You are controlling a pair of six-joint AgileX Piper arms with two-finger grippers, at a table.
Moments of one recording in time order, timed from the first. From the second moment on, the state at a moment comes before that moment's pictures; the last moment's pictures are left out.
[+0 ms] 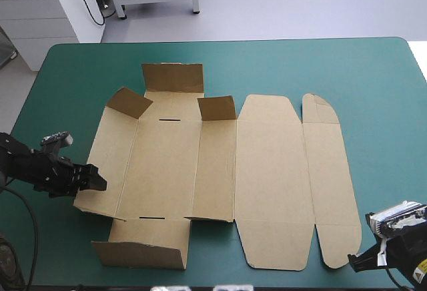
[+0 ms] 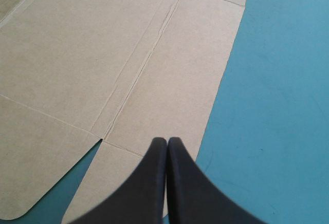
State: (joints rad) left arm 0.42 1.44 -0.92 -0.51 1.21 0.61; right arm 0.31 0.28 -0.60 -0.08 1.00 -0.06
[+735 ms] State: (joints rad) left arm 0.42 1.54 -0.82 -0.68 1.14 0.72; right arm 0.31 0.28 -0.60 -0.08 0.99 -0.07
